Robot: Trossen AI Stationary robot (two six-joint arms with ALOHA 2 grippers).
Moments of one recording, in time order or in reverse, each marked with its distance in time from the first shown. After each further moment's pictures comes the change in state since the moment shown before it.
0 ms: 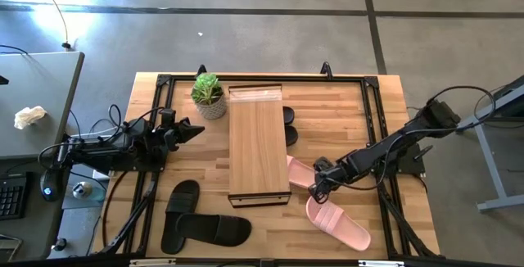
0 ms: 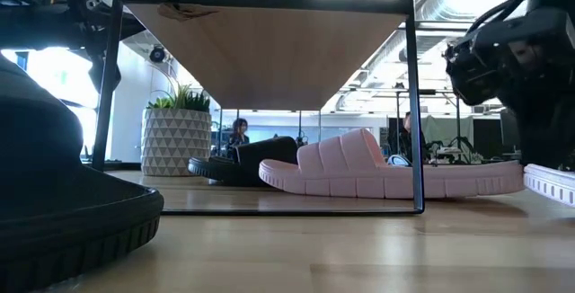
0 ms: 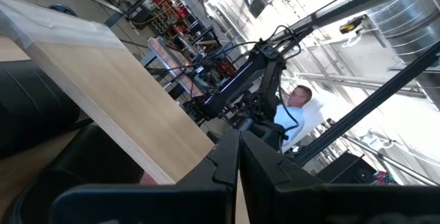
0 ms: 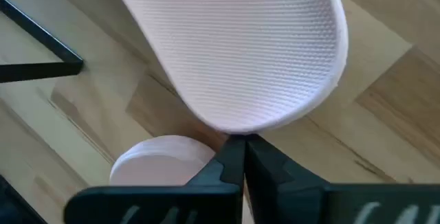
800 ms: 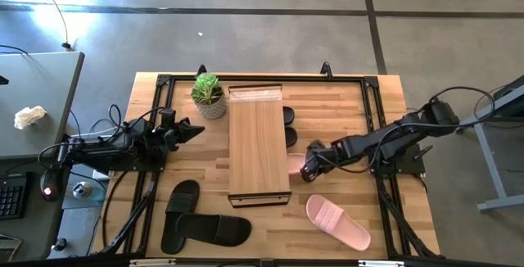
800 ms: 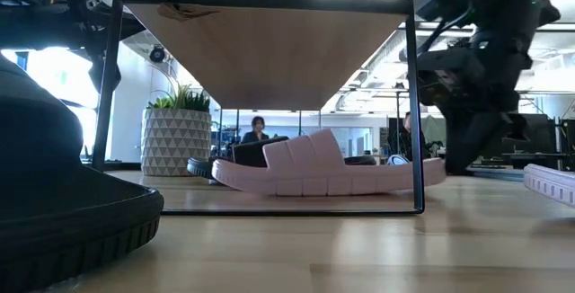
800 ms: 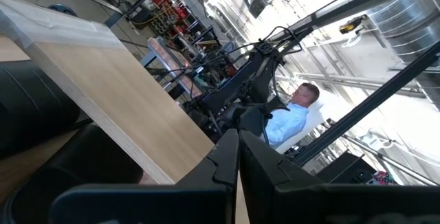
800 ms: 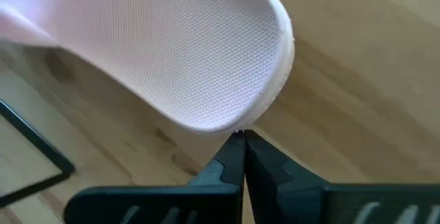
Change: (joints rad) left arm 0.000 0.000 0.000 0.000 0.000 0.000; right arm -0.235 0.000 -0.002 0.029 0.062 -0.222
